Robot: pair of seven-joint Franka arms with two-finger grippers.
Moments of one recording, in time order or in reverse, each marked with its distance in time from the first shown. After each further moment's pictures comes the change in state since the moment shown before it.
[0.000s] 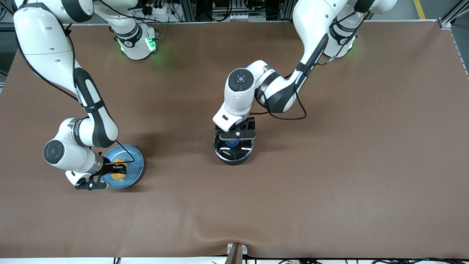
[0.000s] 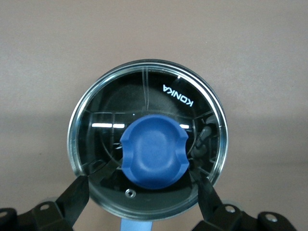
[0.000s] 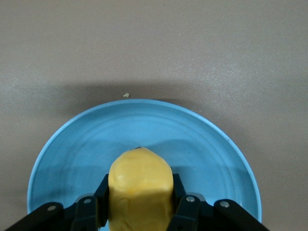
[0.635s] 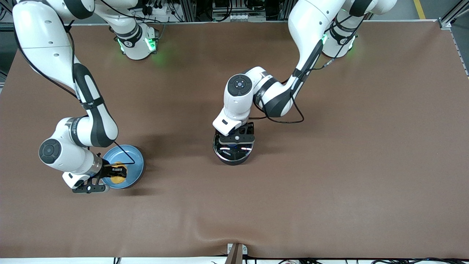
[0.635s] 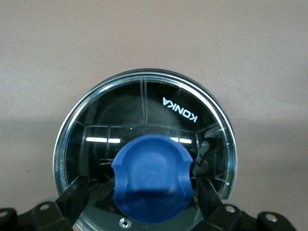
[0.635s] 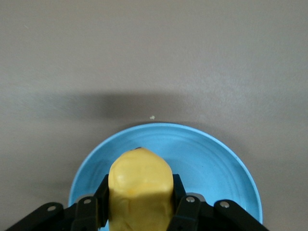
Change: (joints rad) left arm -0.042 0.048 0.057 0.012 0.000 0.057 -0.004; right arm 0.022 -0.036 0.007 0.047 0.003 -0.028 0.001
